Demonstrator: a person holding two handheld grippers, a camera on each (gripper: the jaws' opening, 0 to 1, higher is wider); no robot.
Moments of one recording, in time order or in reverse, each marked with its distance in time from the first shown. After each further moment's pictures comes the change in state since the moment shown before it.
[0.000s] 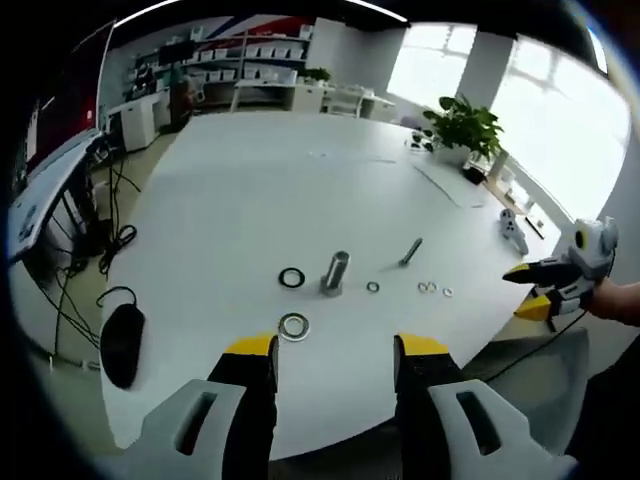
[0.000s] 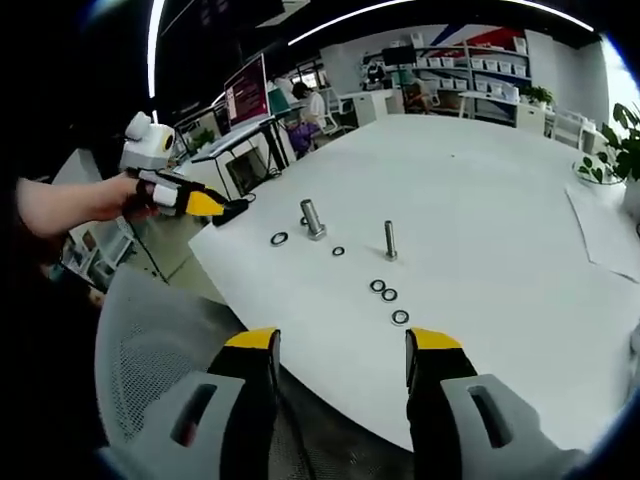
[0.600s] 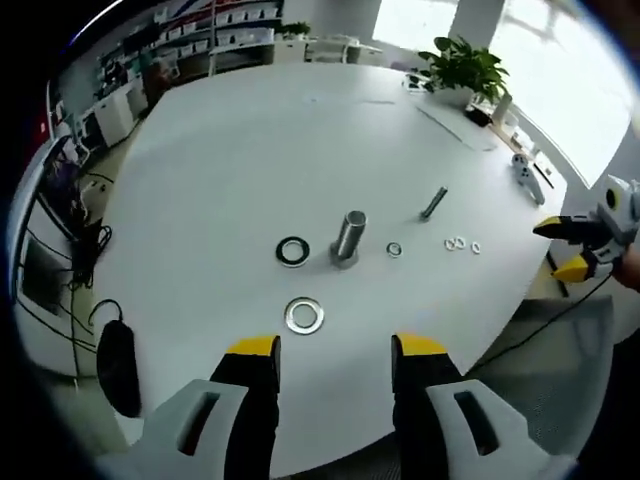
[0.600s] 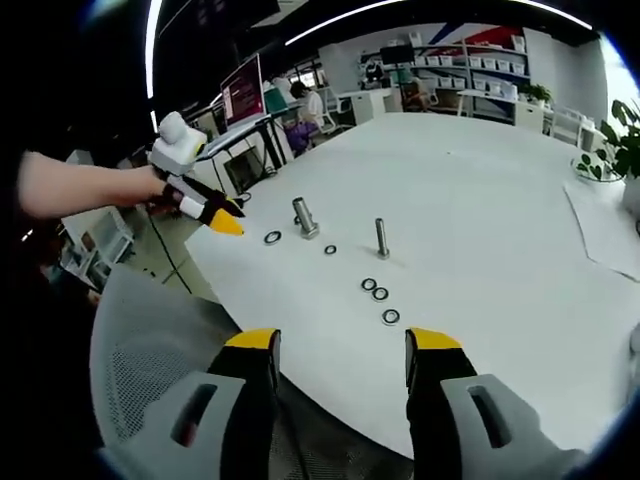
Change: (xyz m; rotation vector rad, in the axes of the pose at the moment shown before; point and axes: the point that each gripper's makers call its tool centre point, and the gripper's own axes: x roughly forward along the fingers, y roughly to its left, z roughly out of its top) left arm 0.051 0.015 -0.016 0.104 0.235 0.009; right arm 0.001 -0.013 0.000 0.004 0.002 -0.006
